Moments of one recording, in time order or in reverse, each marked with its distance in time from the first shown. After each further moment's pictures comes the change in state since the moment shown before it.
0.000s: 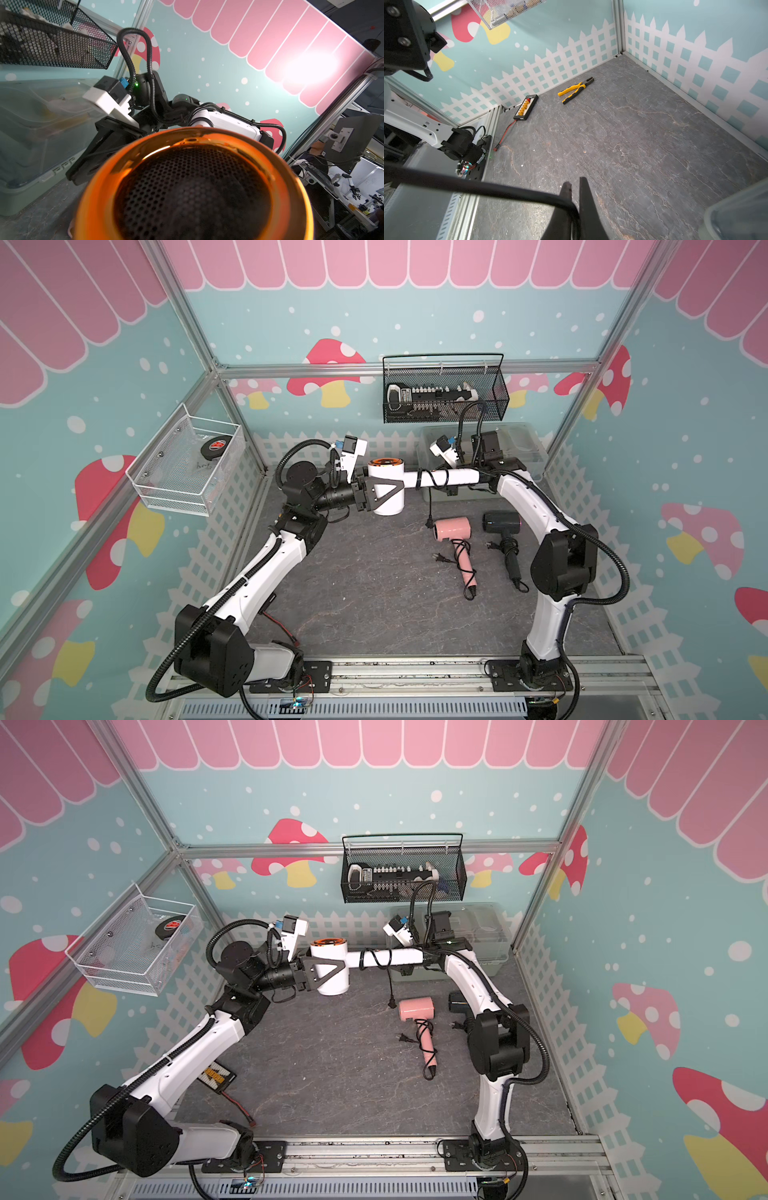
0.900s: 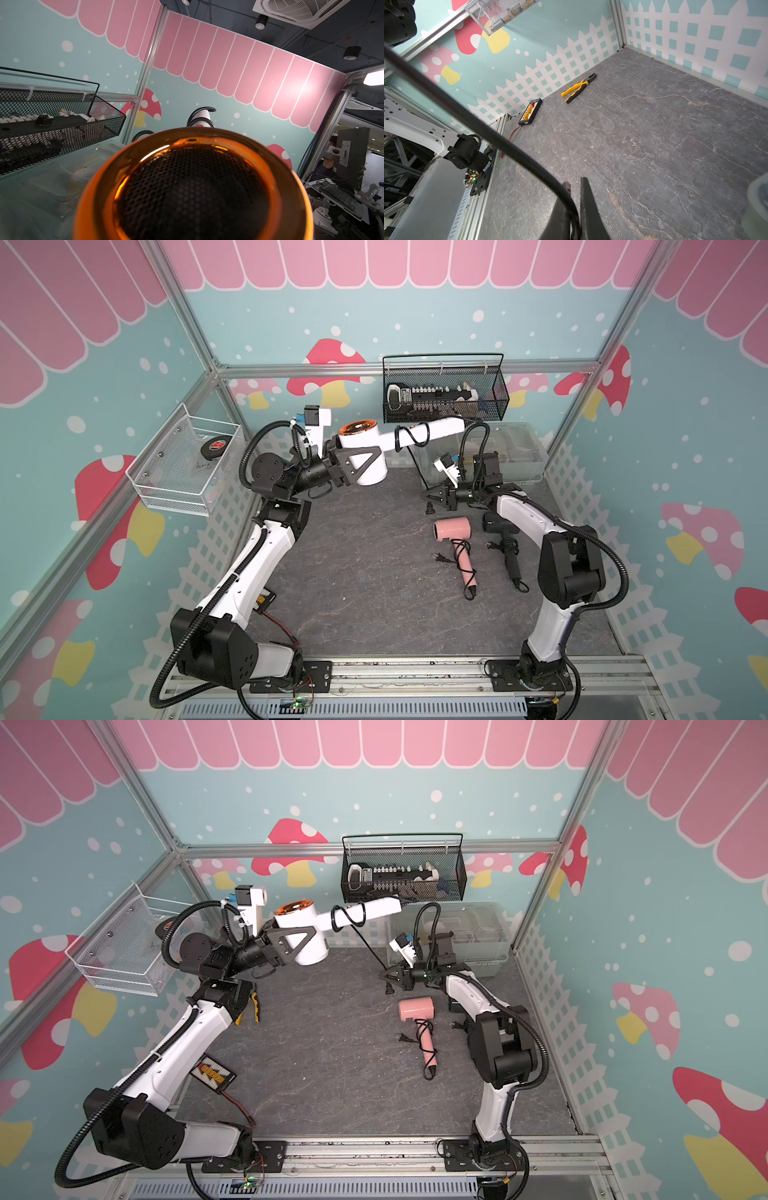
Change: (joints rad) left arm 0.124 0.023 0.116 0.255 -0.010 -0.160; right arm -0.008 -0.063 -0.334 0.370 -0.034 0.189
